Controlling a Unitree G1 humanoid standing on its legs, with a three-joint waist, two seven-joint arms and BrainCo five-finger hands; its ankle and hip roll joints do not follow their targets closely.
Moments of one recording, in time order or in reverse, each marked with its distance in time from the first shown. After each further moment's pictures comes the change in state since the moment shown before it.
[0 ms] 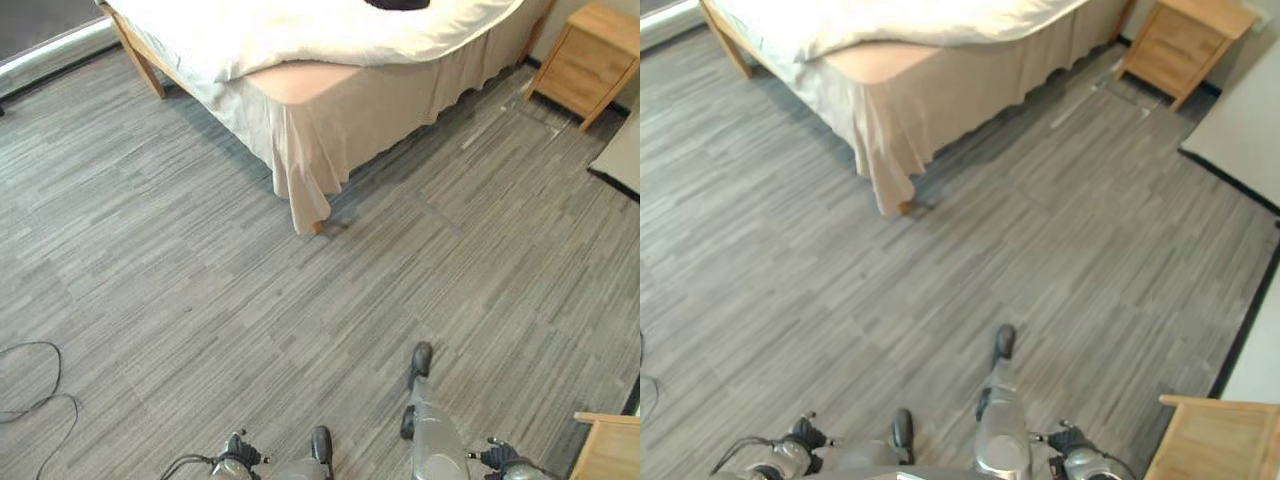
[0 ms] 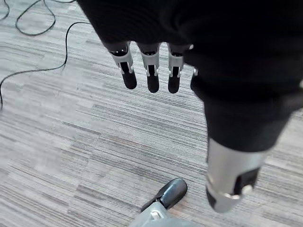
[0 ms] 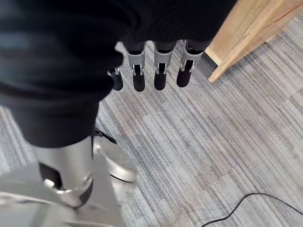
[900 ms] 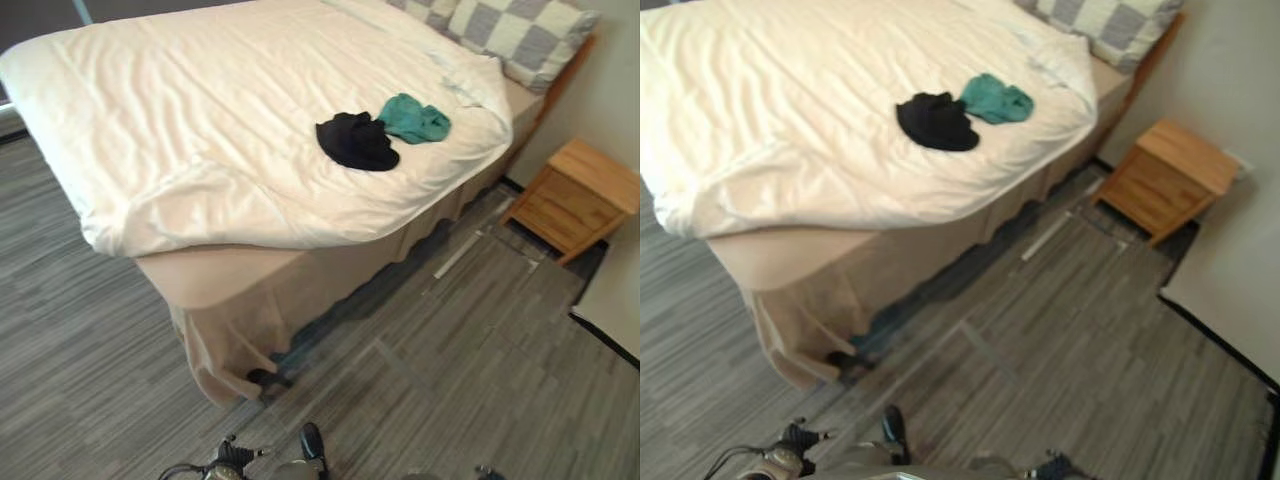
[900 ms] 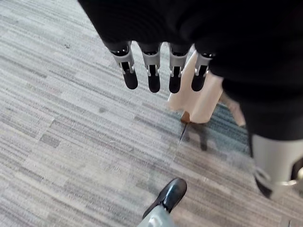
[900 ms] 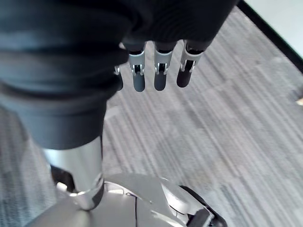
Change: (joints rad) left arm 0.011 0.025 0.047 -0.038 -0.037 -0.003 0.007; right arm 0.014 0.013 0.100 -0.022 -0.009 -0.004 0.002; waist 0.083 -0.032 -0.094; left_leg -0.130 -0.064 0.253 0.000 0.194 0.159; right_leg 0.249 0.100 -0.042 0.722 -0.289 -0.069
